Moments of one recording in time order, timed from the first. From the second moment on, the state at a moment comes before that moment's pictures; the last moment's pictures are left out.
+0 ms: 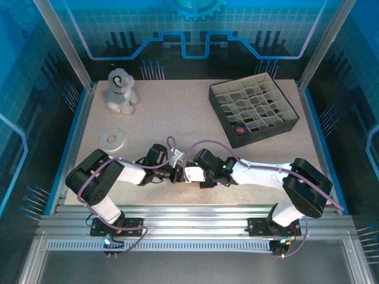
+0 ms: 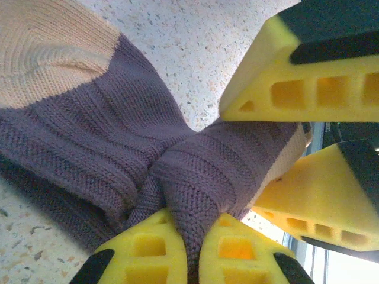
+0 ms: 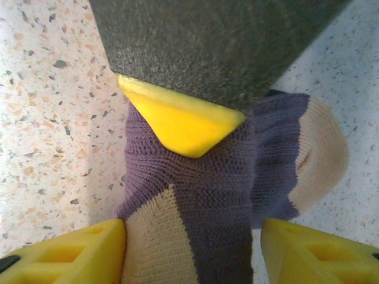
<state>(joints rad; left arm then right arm) -0.53 1.66 0.45 0.47 0.77 -0.35 0.96 1.54 0.82 -0.37 0.11 -0.72</state>
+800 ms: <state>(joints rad) -0.48 1.69 0.46 0.46 0.85 -0.40 0.97 1.62 0.86 -0.38 0.17 -0.72</state>
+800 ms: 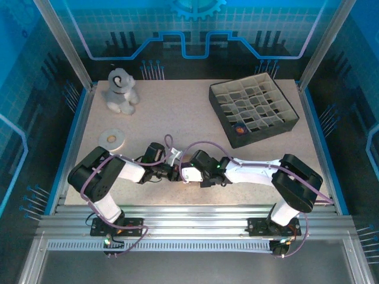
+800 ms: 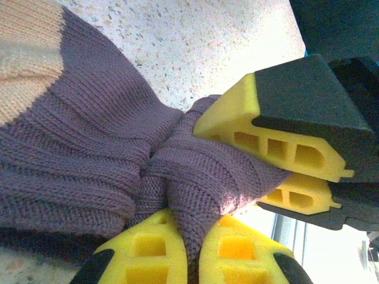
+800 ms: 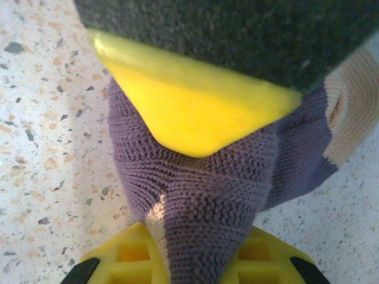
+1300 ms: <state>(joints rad) -0.41 1.52 0.47 0.21 0.81 -0.37 0.91 1.68 1.05 -0.72 -0.04 -0.63</state>
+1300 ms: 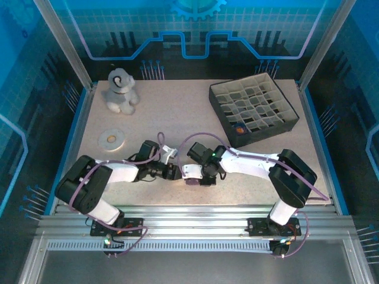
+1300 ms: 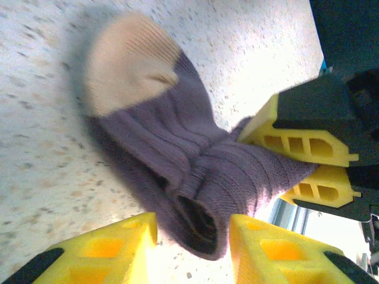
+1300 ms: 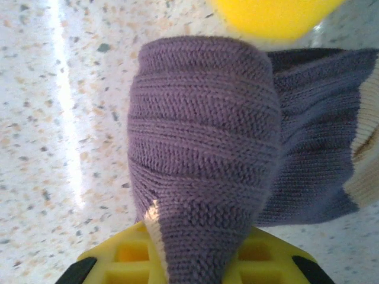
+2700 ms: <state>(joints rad) -0.60 0.84 0.26 0.16 0.45 0.01 0.74 1.97 1.30 -1.05 -0.48 -0.61</state>
